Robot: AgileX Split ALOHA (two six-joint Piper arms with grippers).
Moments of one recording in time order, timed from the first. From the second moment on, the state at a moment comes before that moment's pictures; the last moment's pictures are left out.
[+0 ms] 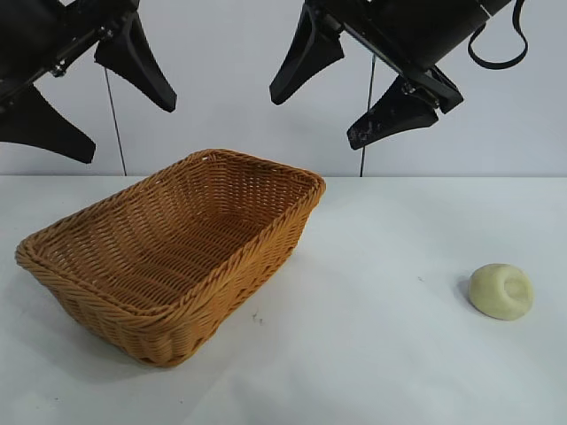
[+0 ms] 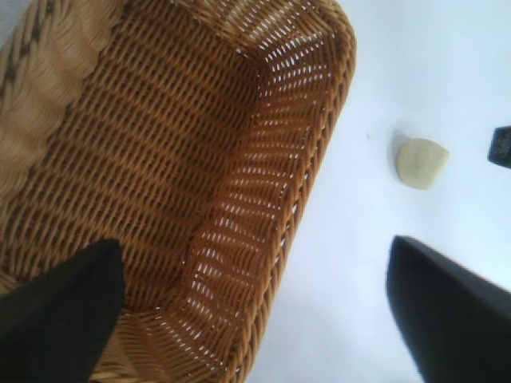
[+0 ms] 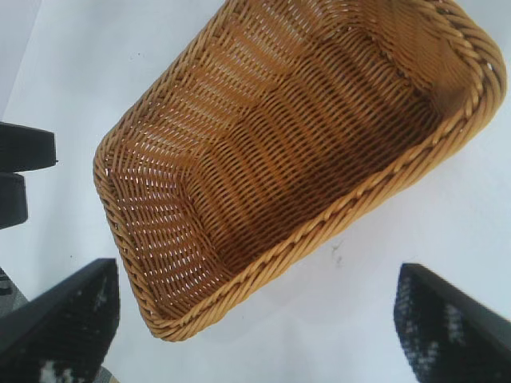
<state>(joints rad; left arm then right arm) -0.26 1.53 -1.10 -0.66 0.72 0.09 0.31 1.72 -1.29 0.73 0.75 -0.31</state>
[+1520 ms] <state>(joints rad) -0.37 1.52 -0.87 -0.04 0.59 -1.14 0.31 1.72 -1.29 0.73 0.76 -0.31</state>
